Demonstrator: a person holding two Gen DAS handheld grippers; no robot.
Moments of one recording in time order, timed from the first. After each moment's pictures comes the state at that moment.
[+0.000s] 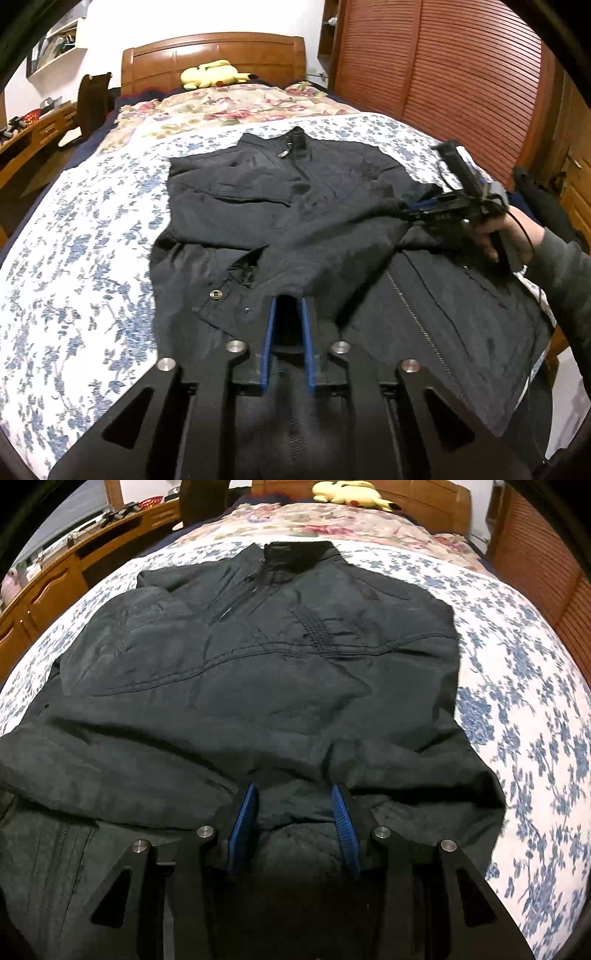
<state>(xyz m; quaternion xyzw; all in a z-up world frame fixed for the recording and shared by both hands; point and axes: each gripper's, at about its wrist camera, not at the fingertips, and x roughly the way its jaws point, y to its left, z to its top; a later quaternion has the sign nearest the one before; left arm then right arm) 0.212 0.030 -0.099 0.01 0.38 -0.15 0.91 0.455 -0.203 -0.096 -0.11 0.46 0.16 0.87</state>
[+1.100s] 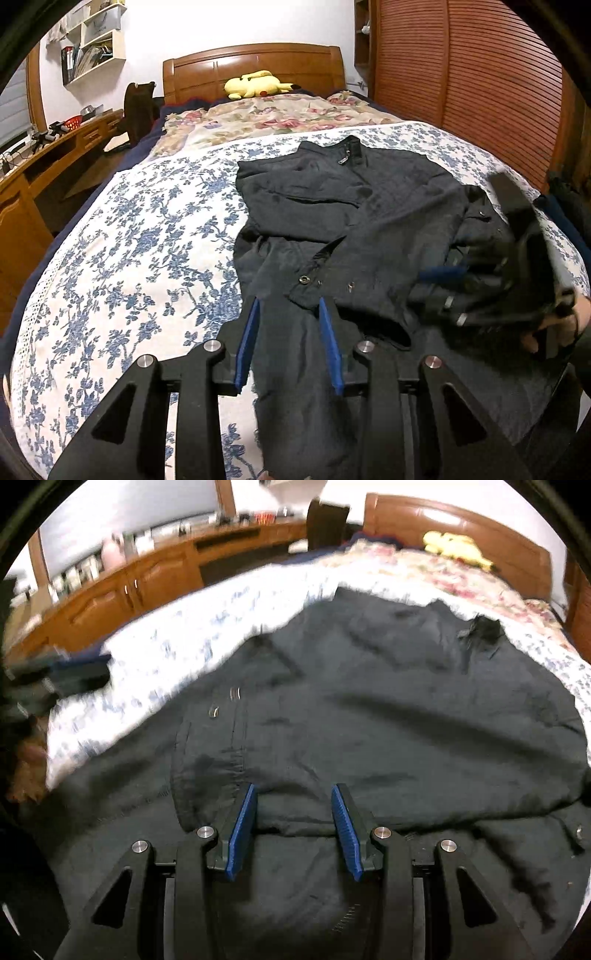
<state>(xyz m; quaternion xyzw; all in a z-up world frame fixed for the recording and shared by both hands) 0.187 0.084 -0.096 0.03 0.36 -0.08 0.93 0.340 -0.068 -0.120 -0.13 0.41 0.34 0.84</state>
